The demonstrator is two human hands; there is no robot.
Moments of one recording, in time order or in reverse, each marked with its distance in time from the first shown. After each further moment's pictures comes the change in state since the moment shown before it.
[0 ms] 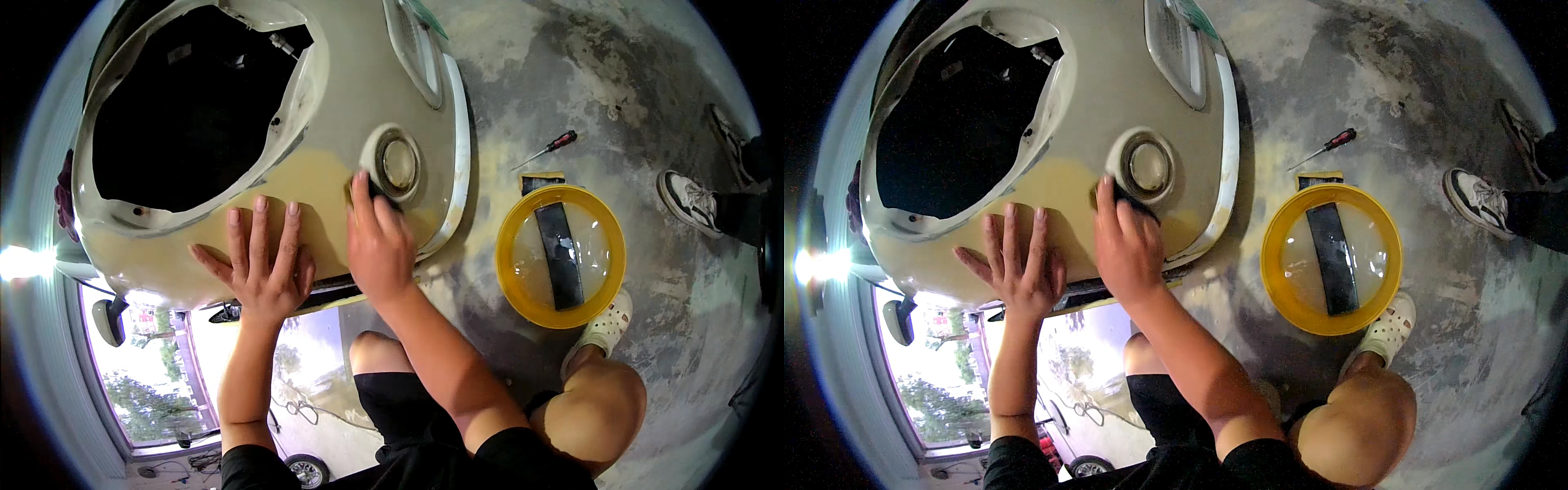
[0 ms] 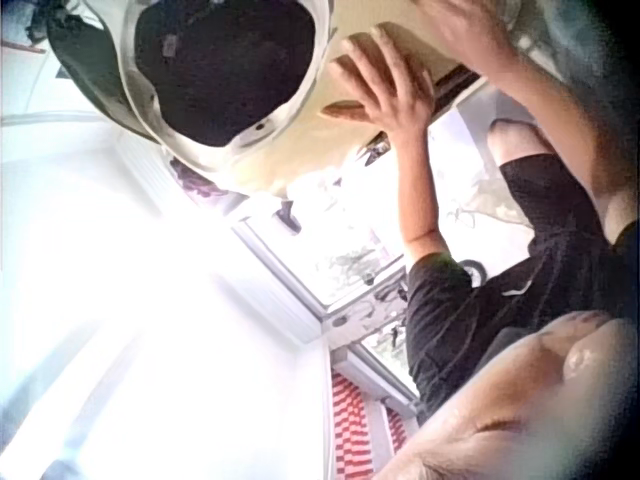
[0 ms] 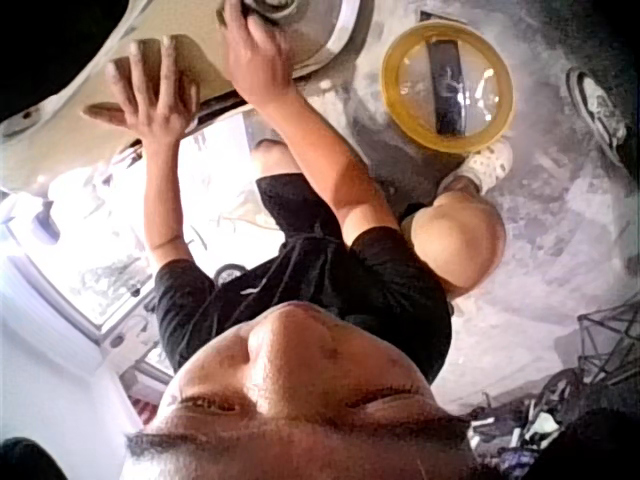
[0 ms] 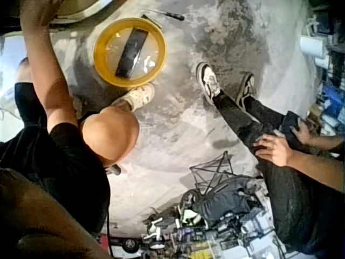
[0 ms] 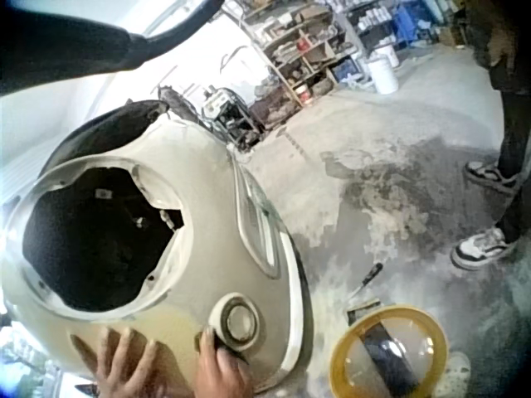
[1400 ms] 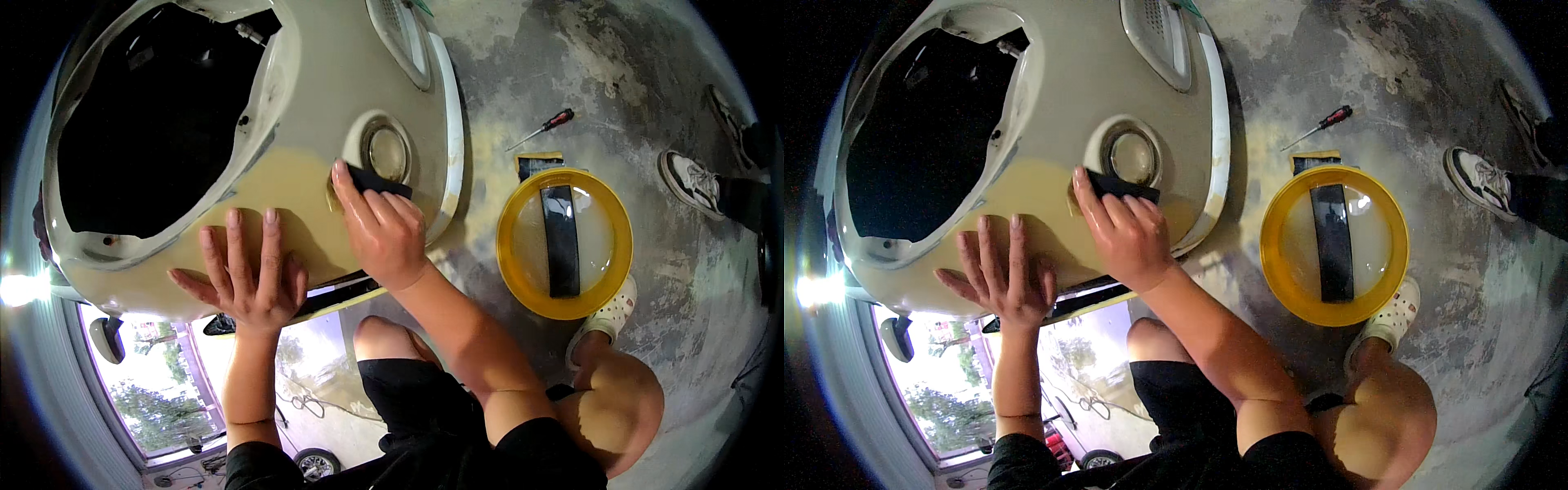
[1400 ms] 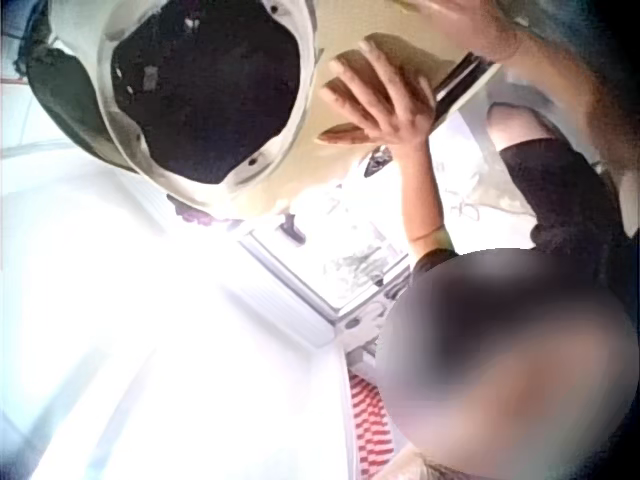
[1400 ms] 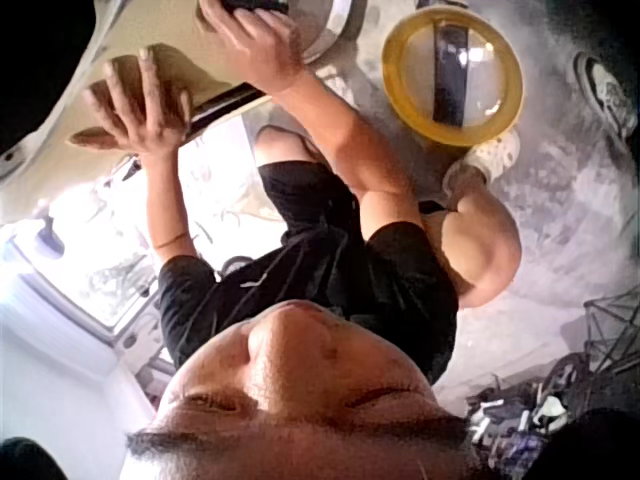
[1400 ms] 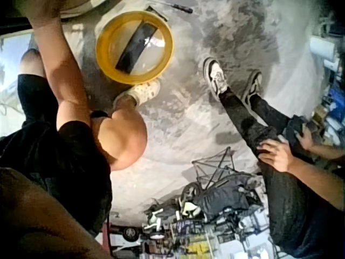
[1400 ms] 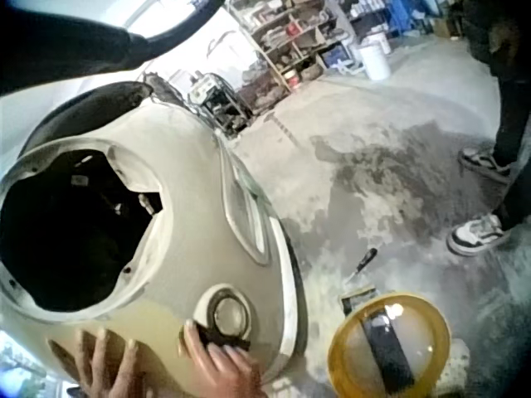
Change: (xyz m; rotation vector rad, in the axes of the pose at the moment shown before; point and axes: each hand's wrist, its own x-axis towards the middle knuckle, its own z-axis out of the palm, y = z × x) left_hand -0.008 0.004 0.013 0.036 0.047 -0.008; right_hand 0.010 0.033 -0.001 -0.033 0.002 -0.241
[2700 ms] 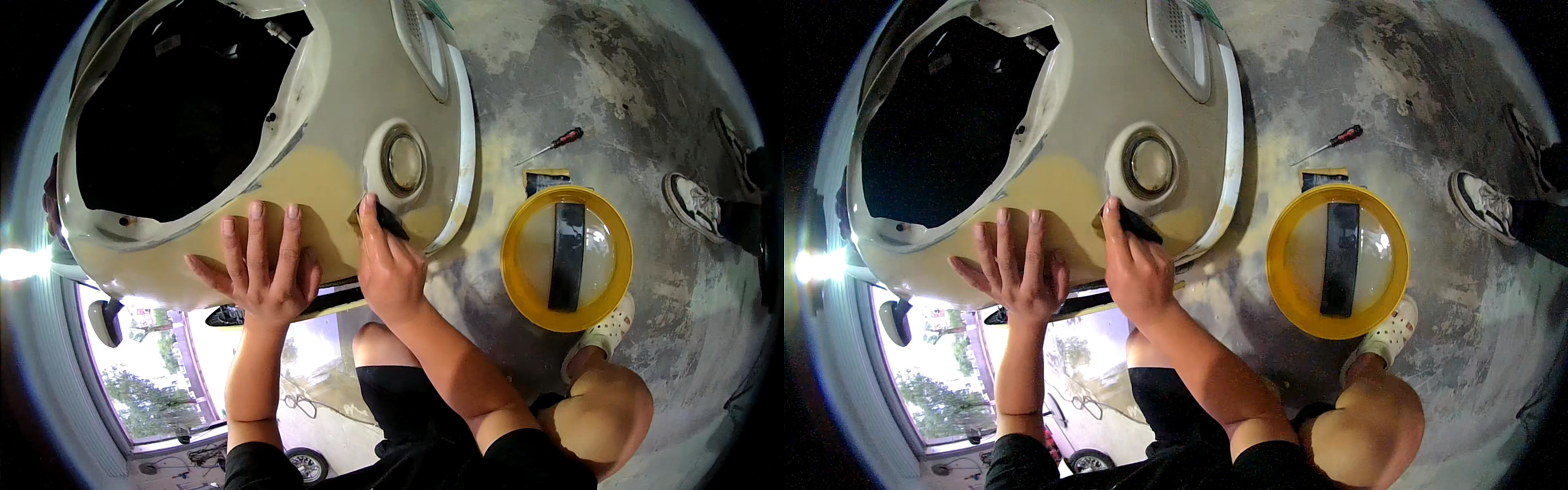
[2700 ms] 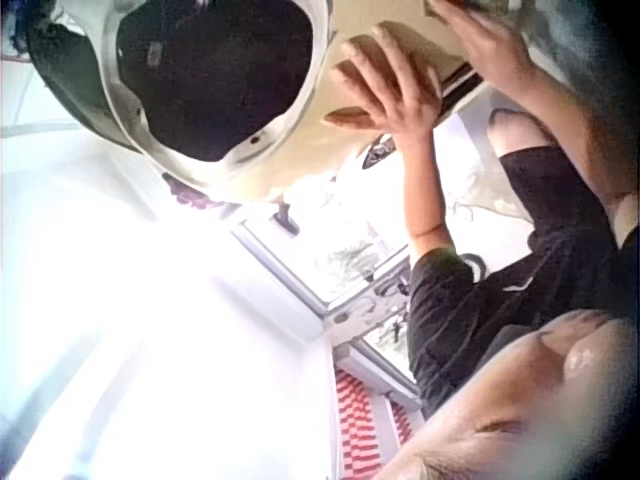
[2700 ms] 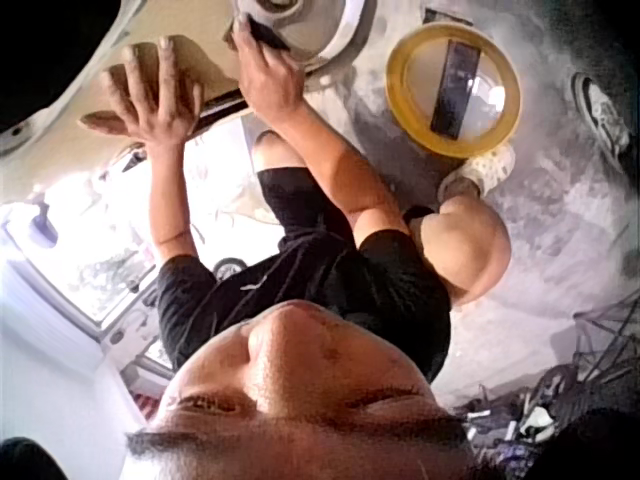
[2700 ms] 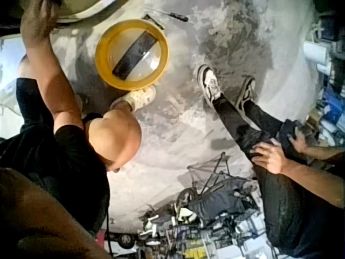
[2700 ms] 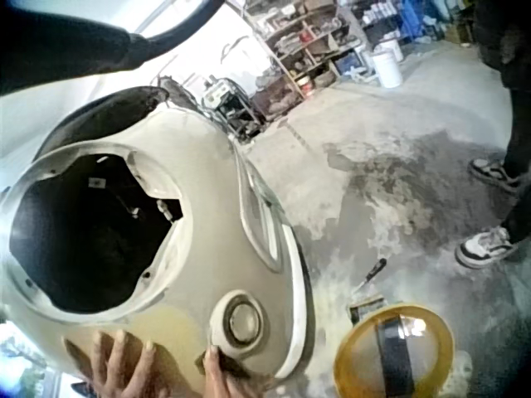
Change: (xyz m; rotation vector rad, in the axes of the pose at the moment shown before) left_hand 0.009 0.000 -0.005 0.003 0.022 -0.004; right_hand -0.022 -0.030 -0.003 0.152 0.049 0.216
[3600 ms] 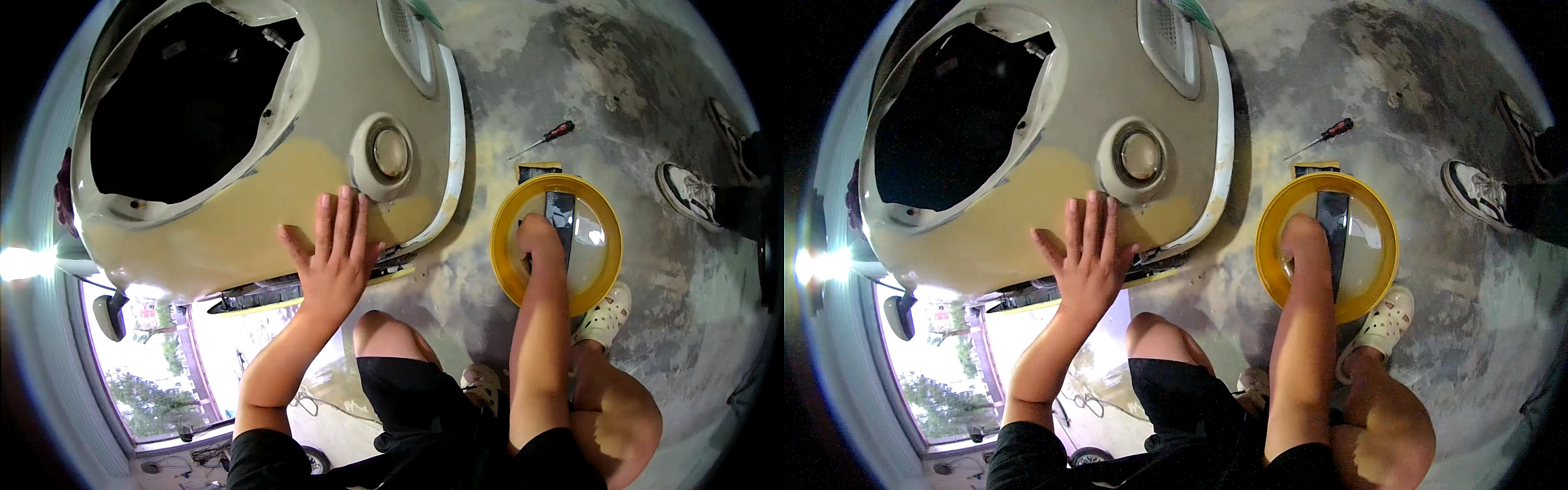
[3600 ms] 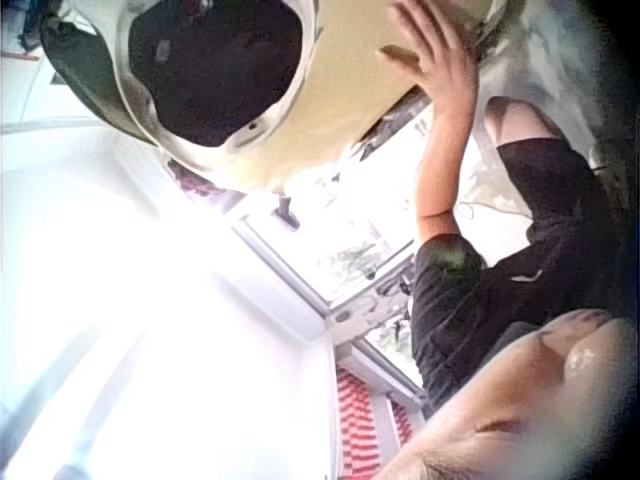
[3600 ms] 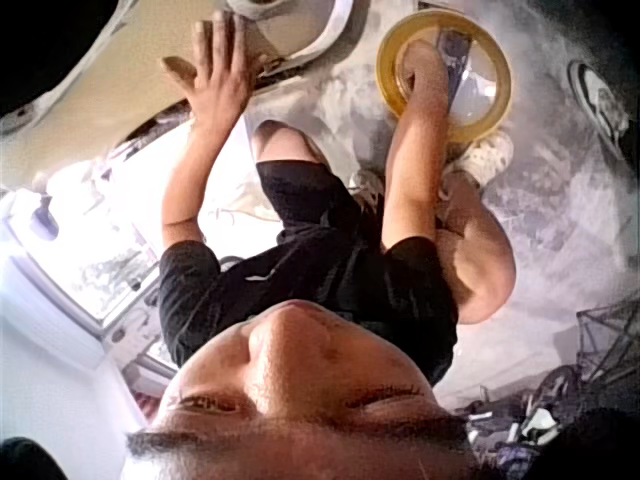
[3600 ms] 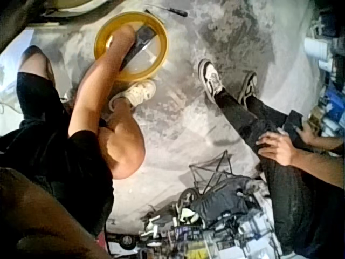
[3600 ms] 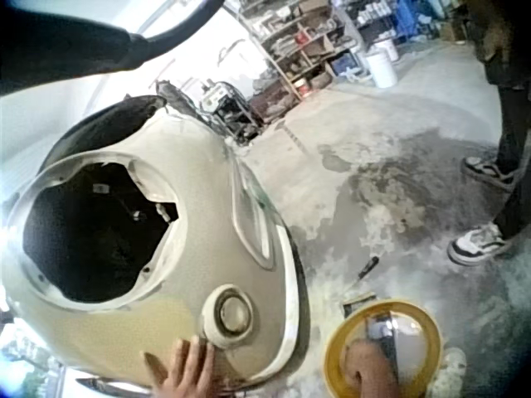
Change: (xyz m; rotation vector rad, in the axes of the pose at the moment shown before) left_hand -0.012 0.089 0.008 -0.054 -0.367 0.040; right_hand 0.019 0.224 -0.158 -0.816 -1.201 0.793
